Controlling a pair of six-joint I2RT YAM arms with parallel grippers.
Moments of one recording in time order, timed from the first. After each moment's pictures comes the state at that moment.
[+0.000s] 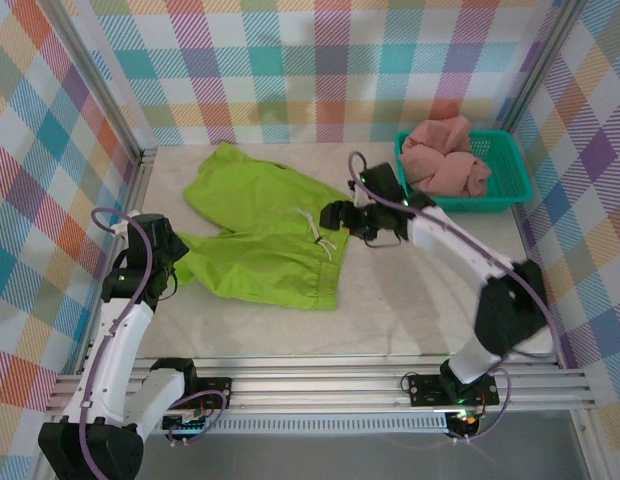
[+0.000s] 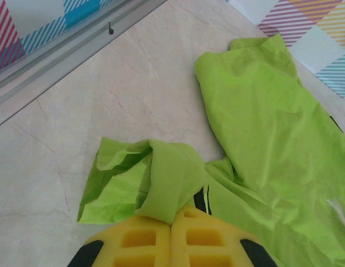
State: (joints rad) left arm -0.02 0.88 0.85 -0.66 -0.28 -0.66; right arm 0.53 1.54 1.24 -0.56 -0.38 0.67
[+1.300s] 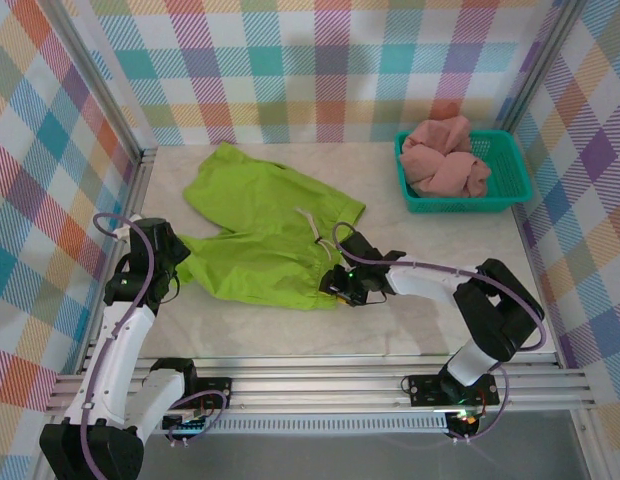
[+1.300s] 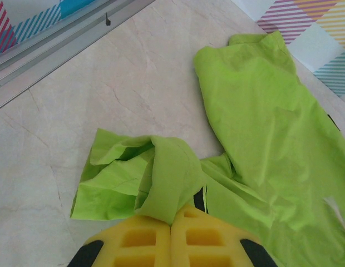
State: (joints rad) left arm -0.02 0.86 0.81 -0.63 -0.27 -0.68; right arm 0.75 1.60 0.84 -0.31 -0.30 1.07
